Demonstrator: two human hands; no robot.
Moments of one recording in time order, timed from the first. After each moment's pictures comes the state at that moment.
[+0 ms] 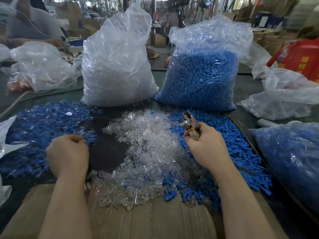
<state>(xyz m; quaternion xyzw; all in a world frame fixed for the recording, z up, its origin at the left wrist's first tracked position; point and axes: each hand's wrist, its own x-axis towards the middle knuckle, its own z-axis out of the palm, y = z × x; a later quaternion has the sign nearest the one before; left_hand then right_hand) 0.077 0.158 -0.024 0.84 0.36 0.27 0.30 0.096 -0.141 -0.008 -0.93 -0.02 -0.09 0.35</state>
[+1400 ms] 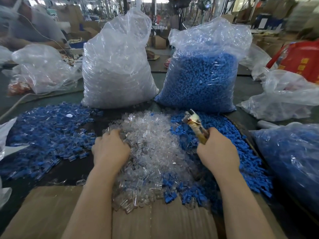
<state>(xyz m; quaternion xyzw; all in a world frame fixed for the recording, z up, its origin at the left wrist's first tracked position) 0.090 0.092 -0.010 0.96 0.18 0.01 0.20 0.094 -0.151 -0.007 -0.97 0.13 -0.08 0.21</state>
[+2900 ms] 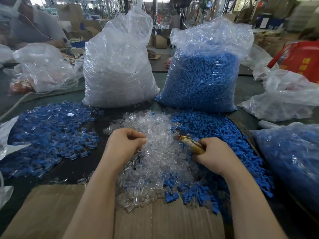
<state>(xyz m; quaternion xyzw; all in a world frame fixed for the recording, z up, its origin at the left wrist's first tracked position) 0.092 0.082 -0.013 0.83 0.12 0.04 0.54 0.102 -0.165 -0.016 -0.98 0.01 0.05 0.21</state>
